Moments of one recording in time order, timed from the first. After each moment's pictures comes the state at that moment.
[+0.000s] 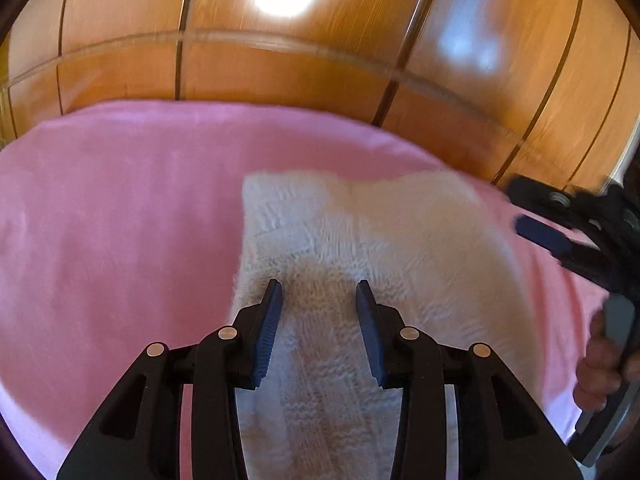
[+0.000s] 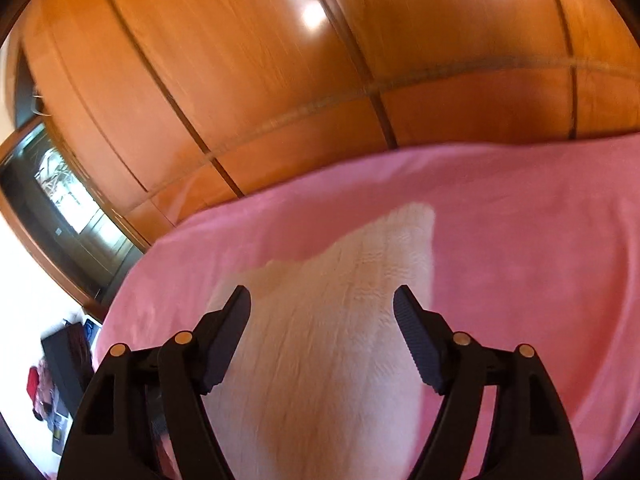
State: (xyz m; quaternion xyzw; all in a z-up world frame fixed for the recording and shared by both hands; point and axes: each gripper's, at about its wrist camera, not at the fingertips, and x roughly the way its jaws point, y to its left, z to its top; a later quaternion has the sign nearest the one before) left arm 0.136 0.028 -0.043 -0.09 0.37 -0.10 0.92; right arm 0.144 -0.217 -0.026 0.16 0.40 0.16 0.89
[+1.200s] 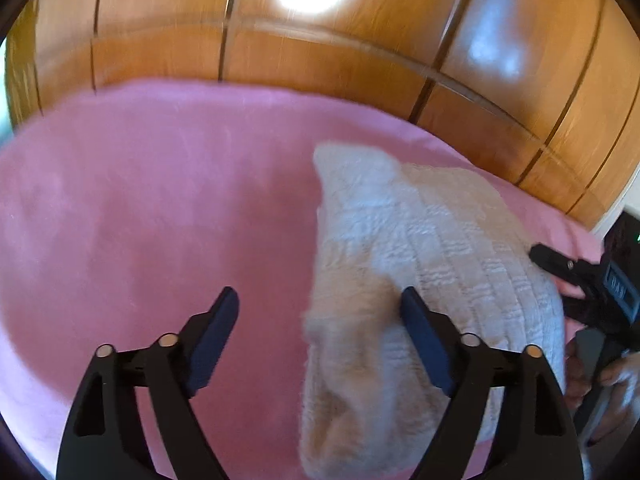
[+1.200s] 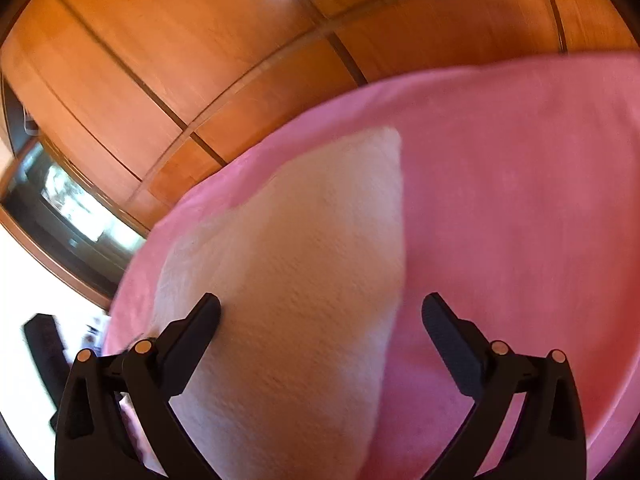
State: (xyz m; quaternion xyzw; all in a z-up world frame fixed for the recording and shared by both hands) left arm 0.121 0.076 -0.052 -0.13 0.39 -0.09 0.91; right arm 0.114 -0.268 -0.084 0.26 0.41 0.21 0.85
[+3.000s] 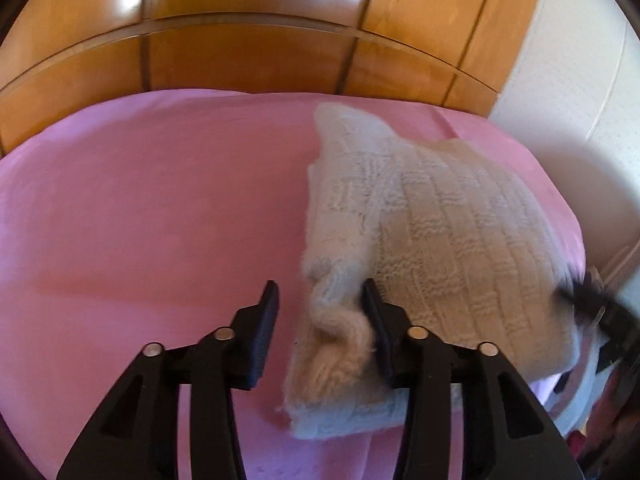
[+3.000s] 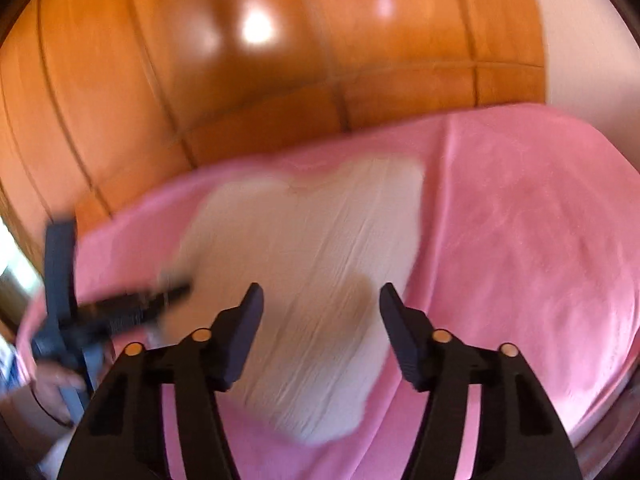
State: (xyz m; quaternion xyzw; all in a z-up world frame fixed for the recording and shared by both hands) left arm 0.126 -0.223 -0.063 0.02 0.39 -0.28 0.88; right arm -0.051 -0.416 -0.065 0.12 0.38 -0.05 0.92
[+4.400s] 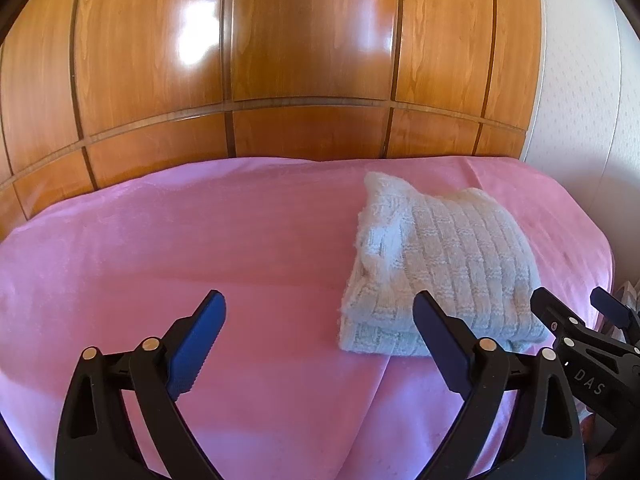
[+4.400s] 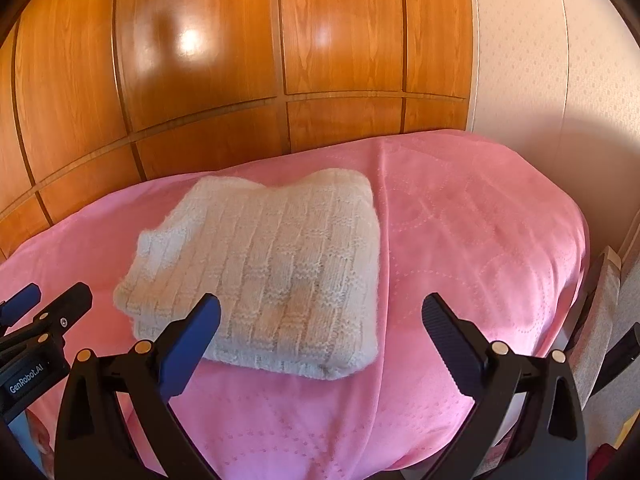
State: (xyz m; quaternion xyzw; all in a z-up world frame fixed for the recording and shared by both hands) left arm 0.034 -0.190 -0.005 0.04 0.28 -0.17 0.94; right arm -0.104 -0.362 -0.016 0.10 0.30 -0.21 0.93
